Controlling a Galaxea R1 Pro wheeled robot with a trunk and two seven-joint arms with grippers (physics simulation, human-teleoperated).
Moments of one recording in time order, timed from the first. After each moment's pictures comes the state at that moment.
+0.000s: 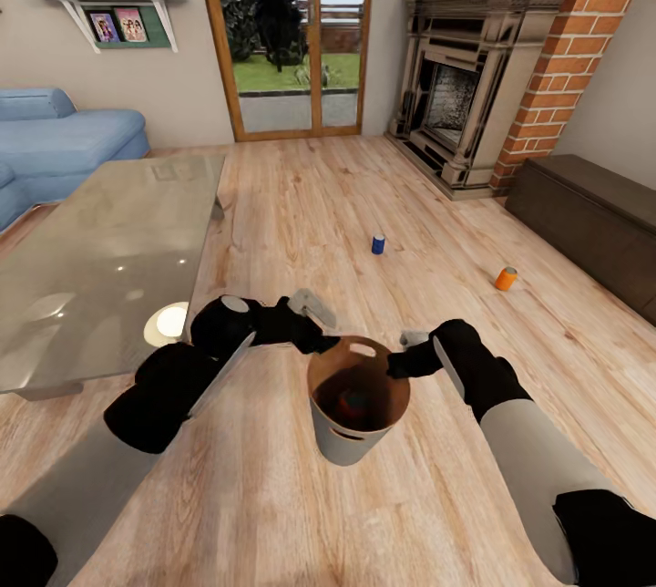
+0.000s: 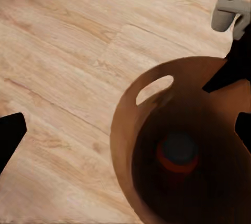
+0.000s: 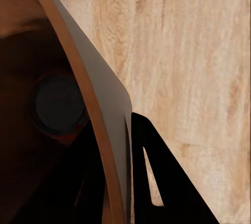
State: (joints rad) left arm -0.90 0.11 -0.60 -1.49 0.09 0.98 -0.41; right arm -0.93 -0.02 0.11 -0.77 0.08 1.04 0.48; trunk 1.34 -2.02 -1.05
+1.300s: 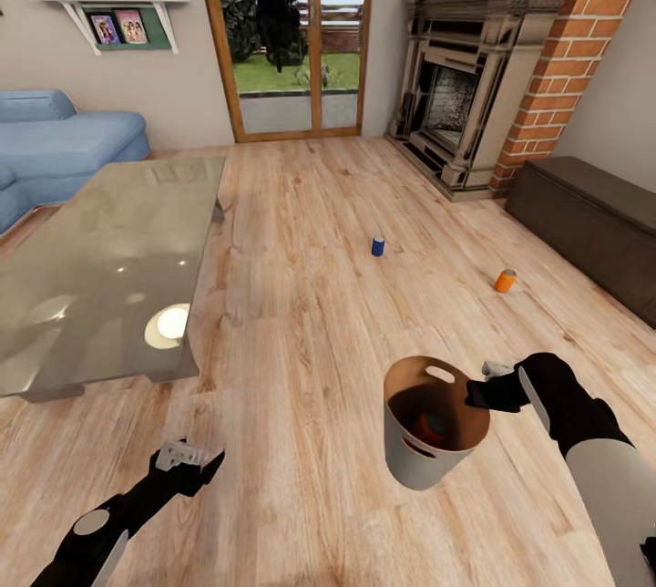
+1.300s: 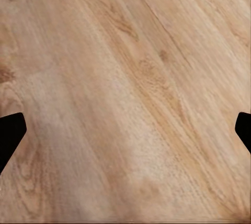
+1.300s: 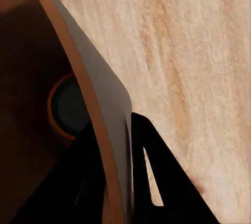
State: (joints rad) left arm -0.19 0.22 -0.01 -1.13 0.09 0.11 -0.37; right arm -0.81 -0.26 -0.07 -0.77 0.06 1.04 0.48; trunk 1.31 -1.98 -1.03
